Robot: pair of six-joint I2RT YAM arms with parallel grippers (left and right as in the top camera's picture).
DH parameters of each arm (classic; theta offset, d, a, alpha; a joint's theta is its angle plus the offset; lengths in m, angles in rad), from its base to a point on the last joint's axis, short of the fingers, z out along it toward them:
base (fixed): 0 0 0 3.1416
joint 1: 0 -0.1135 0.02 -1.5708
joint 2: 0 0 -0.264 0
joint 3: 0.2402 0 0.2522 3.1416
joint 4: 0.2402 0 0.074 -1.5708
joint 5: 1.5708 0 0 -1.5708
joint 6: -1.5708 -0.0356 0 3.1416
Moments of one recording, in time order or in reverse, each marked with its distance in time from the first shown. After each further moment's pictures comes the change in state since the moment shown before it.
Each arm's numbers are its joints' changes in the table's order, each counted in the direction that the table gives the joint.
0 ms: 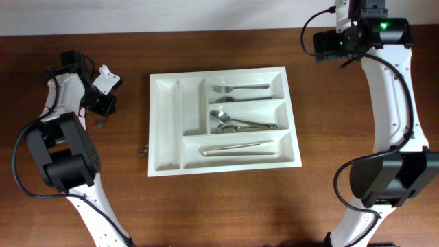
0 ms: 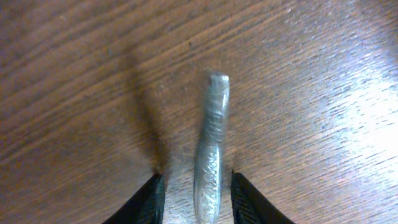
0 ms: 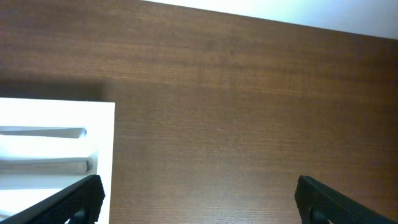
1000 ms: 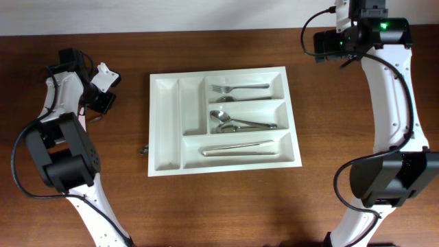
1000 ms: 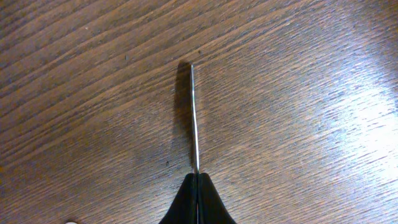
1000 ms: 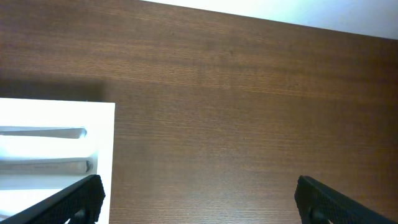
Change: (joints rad) left arm -0.001 0.003 0.022 0.016 -0.001 0.009; right arm 0.000 0.000 0.000 0.000 0.000 0.000
